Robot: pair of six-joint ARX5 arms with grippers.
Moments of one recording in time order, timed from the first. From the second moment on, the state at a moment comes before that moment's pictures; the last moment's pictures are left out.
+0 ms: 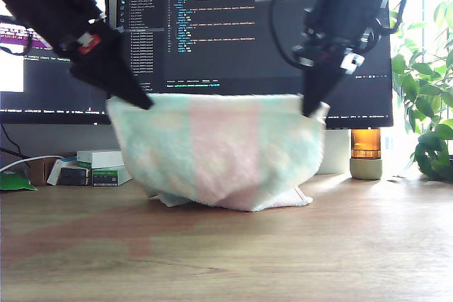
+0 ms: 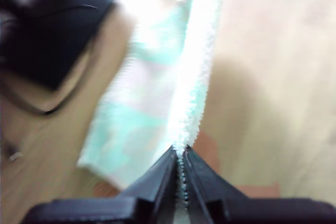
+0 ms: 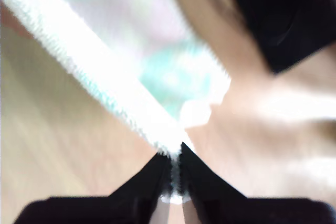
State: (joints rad) left arm -0.49 1.34 0.94 -0.40 0.34 0.63; right arm 0.55 1.52 1.19 -0.64 0.11 -0.58
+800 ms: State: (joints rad) left arm -0.63 1.34 0.94 -0.46 0.47 0.54; right arm 0.51 1.51 1.19 -0.93 0.04 -0.68
